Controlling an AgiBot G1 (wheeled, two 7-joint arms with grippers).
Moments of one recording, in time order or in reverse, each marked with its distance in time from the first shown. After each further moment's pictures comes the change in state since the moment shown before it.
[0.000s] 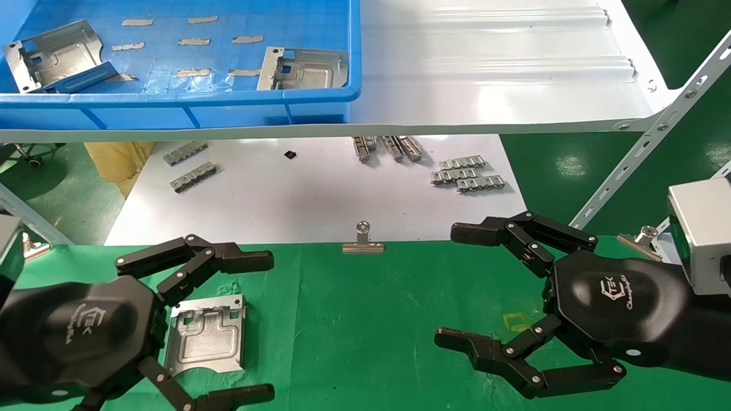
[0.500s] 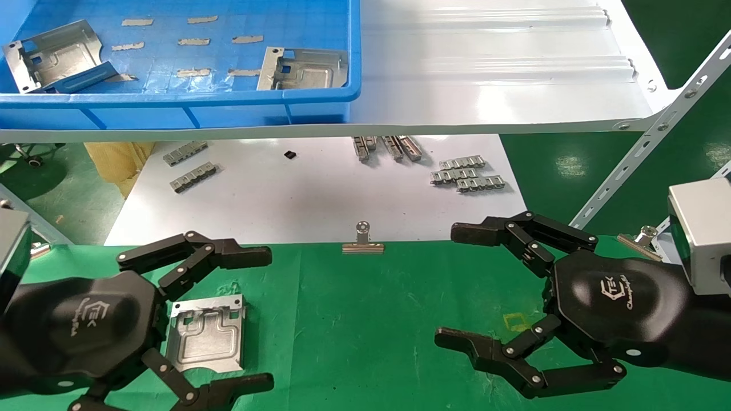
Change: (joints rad) left arm 0.005 -0.002 -0.005 -0.007 -0.003 -0.002 -0.005; right arm 0.000 0.000 0.000 0.000 0.000 0.000 0.000
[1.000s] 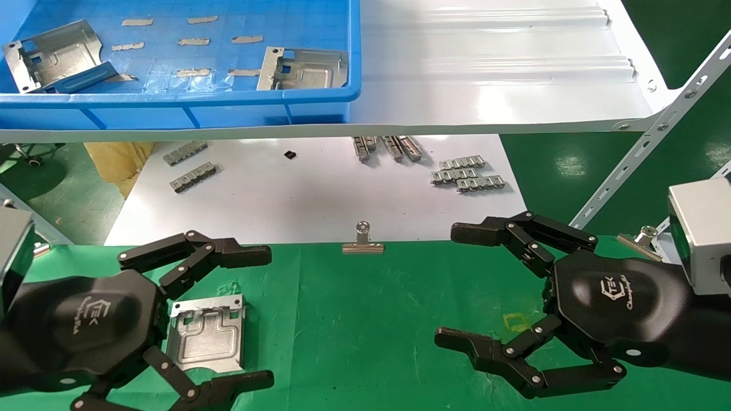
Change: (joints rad) left arm -0.006 0.002 0.006 0.009 0.004 0.001 0.003; right arm 0.000 0.000 0.000 0.000 0.000 0.000 0.000
